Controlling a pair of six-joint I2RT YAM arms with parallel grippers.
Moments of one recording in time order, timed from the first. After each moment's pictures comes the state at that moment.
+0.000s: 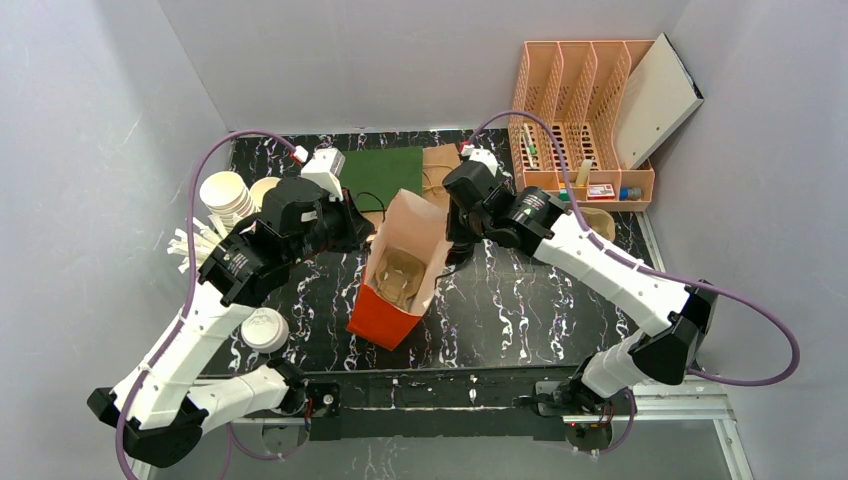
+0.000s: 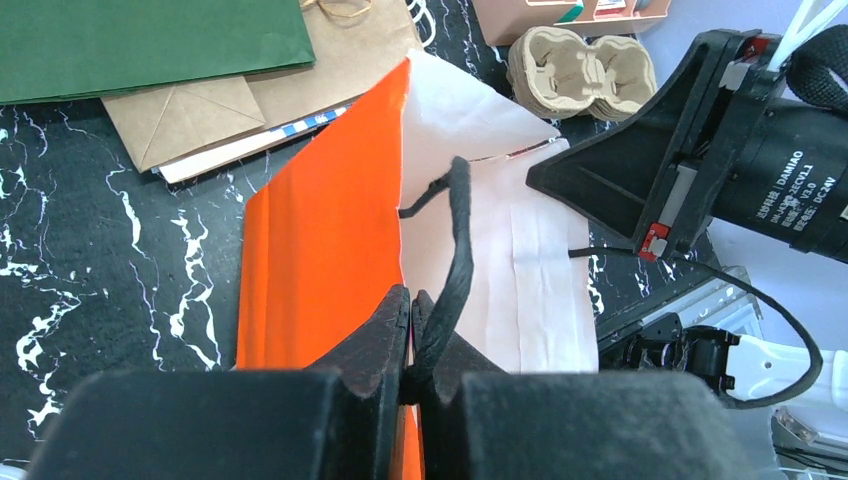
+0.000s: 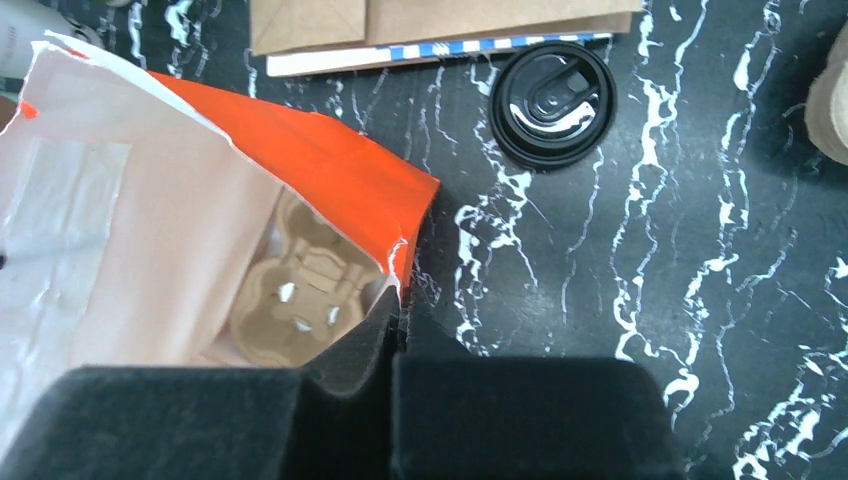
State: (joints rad) left arm -0.68 1.00 1.35 -0.84 -0.09 -0.51; right arm 0.93 1.47 1.56 -0.92 0.31 0.73
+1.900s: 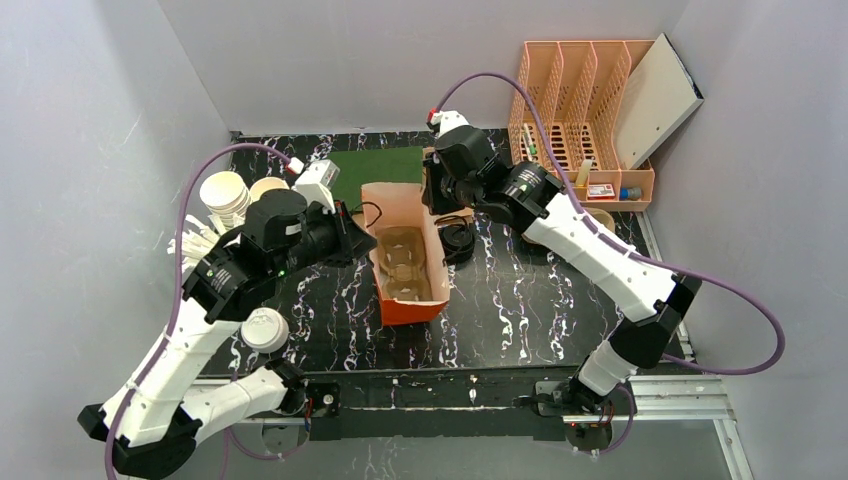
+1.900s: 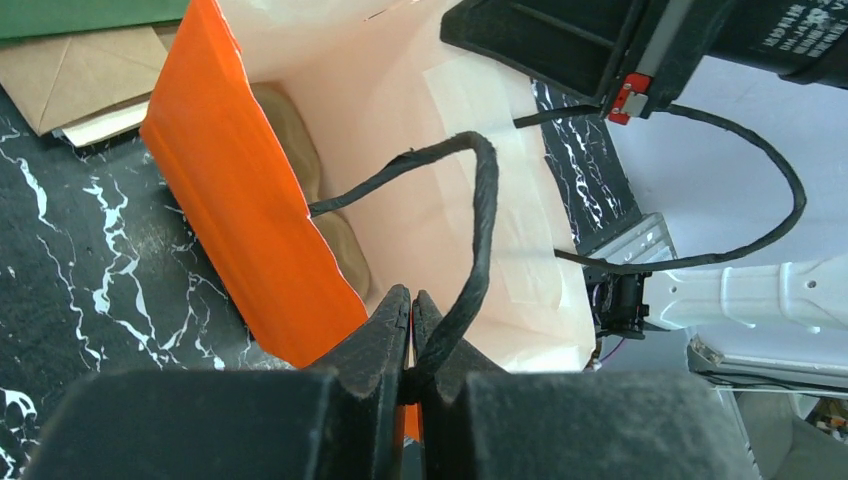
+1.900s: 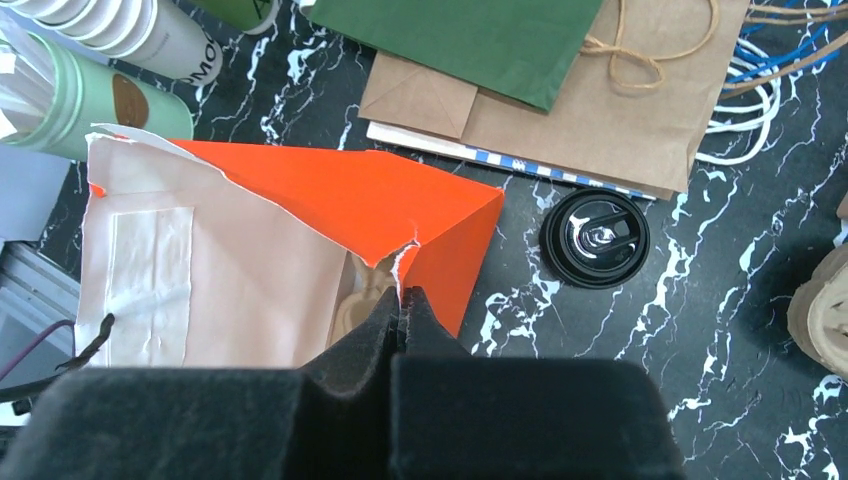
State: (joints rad) left arm -0.68 0.92 1.32 -0.86 0.06 -0.56; right arm 0.92 1.59 1.83 -0.85 0.19 0.45
